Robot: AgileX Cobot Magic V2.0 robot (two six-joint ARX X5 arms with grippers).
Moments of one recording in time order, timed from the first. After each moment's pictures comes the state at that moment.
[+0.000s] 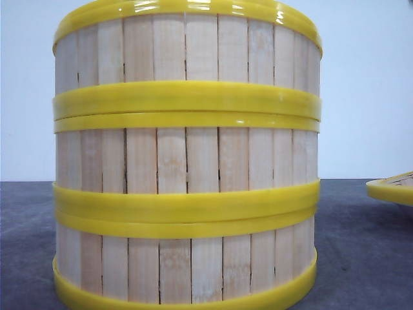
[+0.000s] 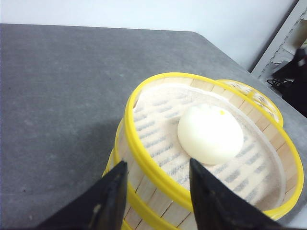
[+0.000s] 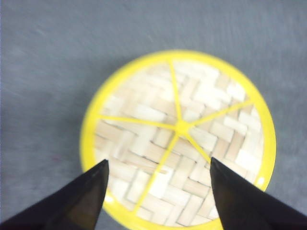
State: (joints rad) left arm -0.62 0.44 0.71 -0.58 0.08 -0.27; right arm 0.05 1.11 1.03 -0.82 0.07 0.15
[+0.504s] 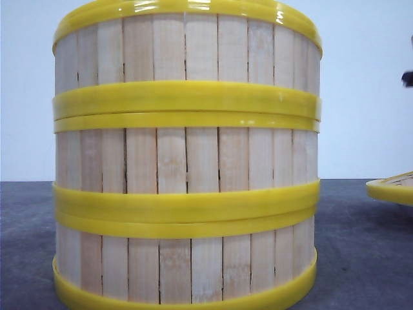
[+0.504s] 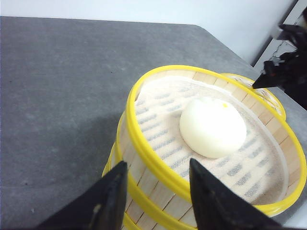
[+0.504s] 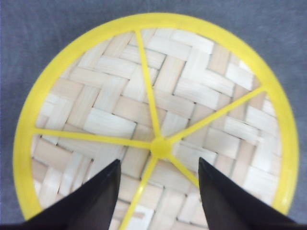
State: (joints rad) left arm -0.62 0.44 0.71 -0.60 0.08 -0.27; right arm -0.03 1.37 1.02 -0.70 0.07 0.15
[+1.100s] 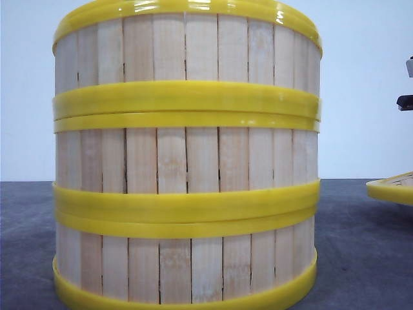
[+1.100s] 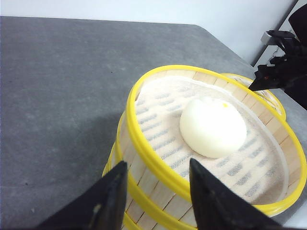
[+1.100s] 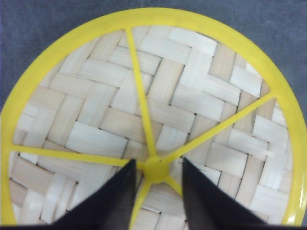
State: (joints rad) left arm -0.62 0.44 0.71 -0.60 0.08 -0.27; right arm -0.05 1.44 1.02 -0.66 0.07 0.15
